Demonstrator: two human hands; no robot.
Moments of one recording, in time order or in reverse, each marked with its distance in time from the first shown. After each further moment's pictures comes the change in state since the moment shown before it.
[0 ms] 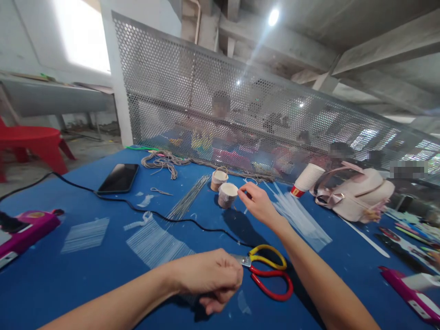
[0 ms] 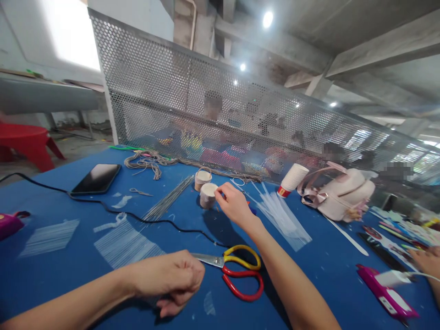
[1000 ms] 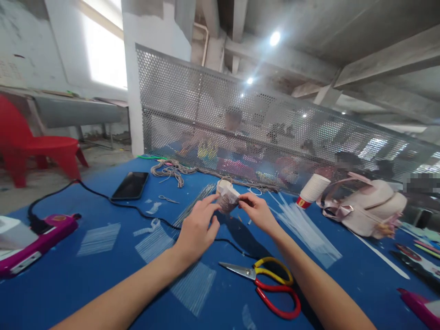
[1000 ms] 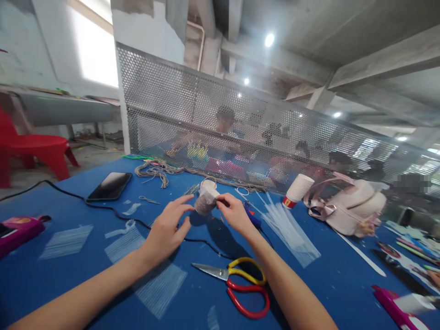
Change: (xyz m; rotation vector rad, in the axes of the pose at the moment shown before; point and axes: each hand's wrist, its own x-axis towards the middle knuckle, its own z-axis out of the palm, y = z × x) left_hand -0.005 0.005 -0.047 1.178 1.336 0.767; right_hand 0.003 0.007 0.020 0.368 -0.003 0.142
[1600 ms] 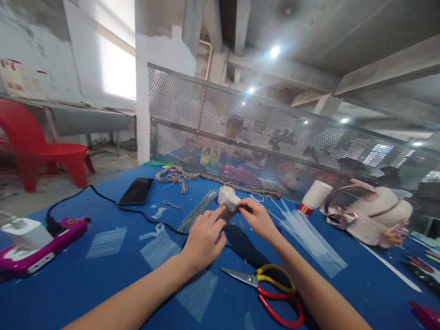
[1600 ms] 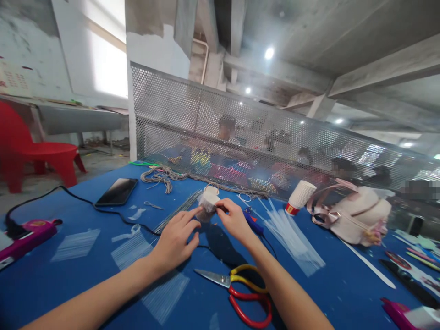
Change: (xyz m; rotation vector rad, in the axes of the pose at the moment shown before) left_hand -0.011 -0.001 0.009 0.247 -0.151 0.100; right_hand 0.000 -0.011 0.006 0.041 0.007 -0.059
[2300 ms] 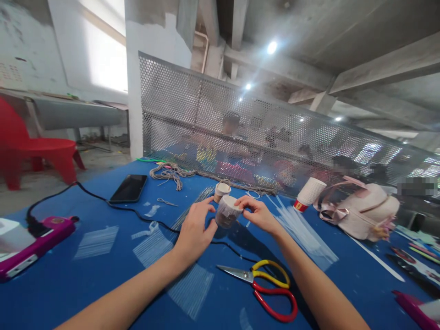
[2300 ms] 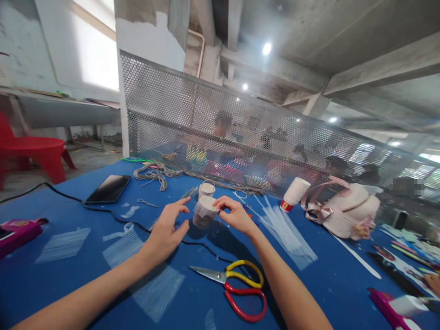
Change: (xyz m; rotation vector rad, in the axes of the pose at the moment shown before) left_hand 0.008 -0.003 -0.007 -0.401 0.108 -0.299; right_hand 0.001 0.011 -0.021 0.145 -0.159 -0.044
